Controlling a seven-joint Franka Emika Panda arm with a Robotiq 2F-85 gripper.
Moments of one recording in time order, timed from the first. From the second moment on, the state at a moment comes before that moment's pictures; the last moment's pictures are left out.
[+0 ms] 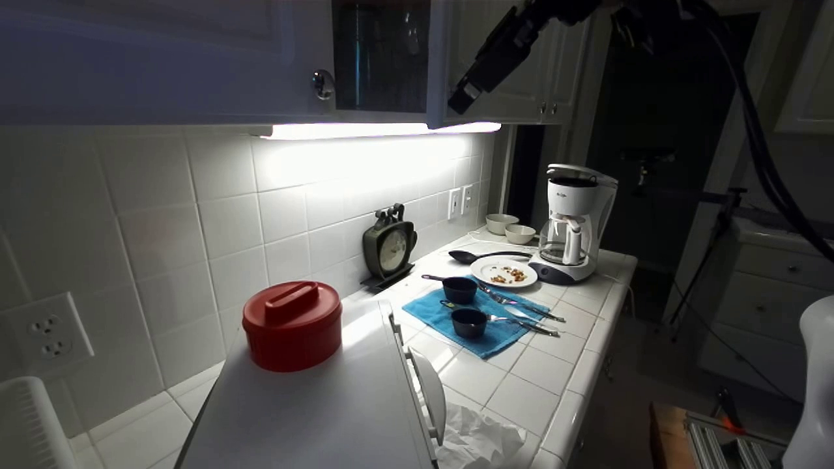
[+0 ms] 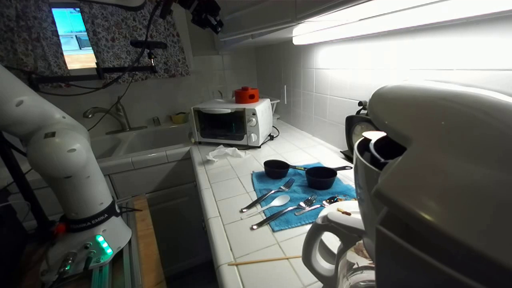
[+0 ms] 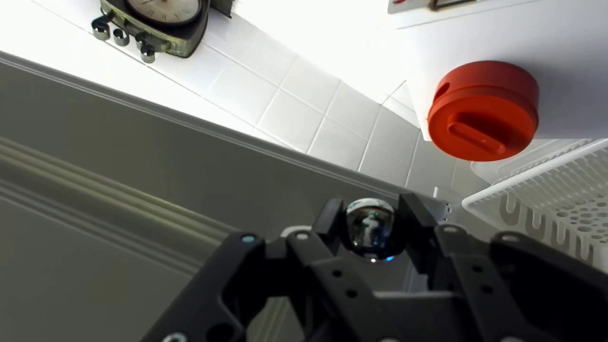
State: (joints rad) arm 0.09 -0.50 0.23 -1.97 -0.35 2.14 0.11
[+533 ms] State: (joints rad) arm 0.10 -0.61 0.23 -2.02 -0.34 2.03 0.11
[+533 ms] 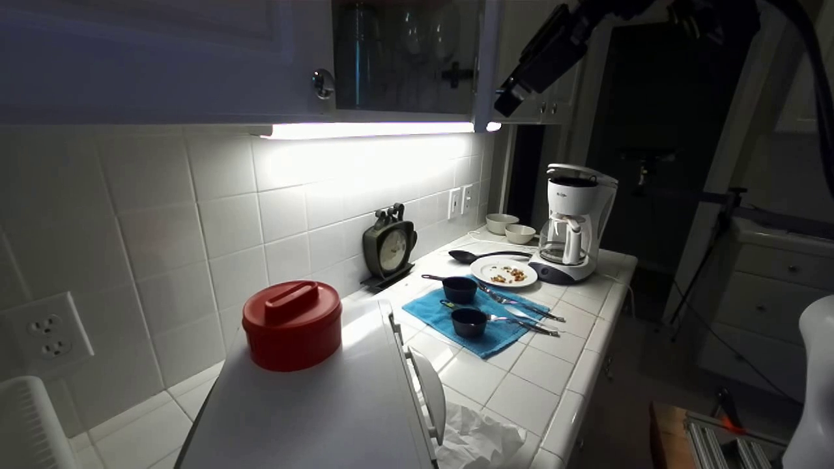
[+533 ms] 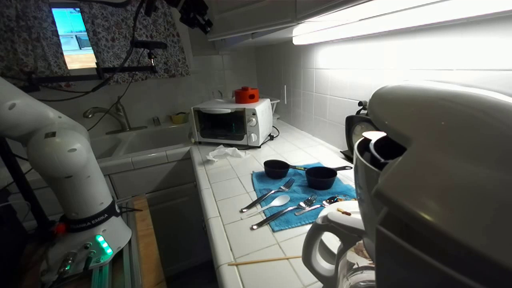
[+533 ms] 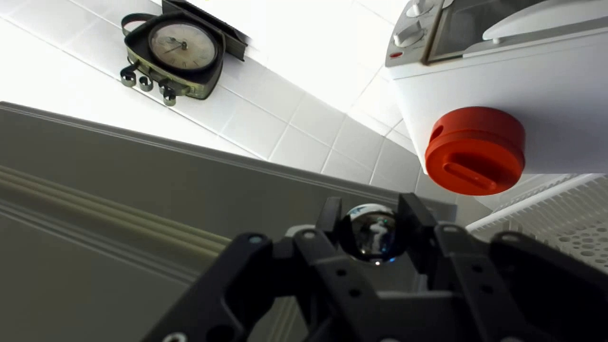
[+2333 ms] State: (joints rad) arm 0.09 -0.76 0.19 -2.22 -0.26 1.76 0.20
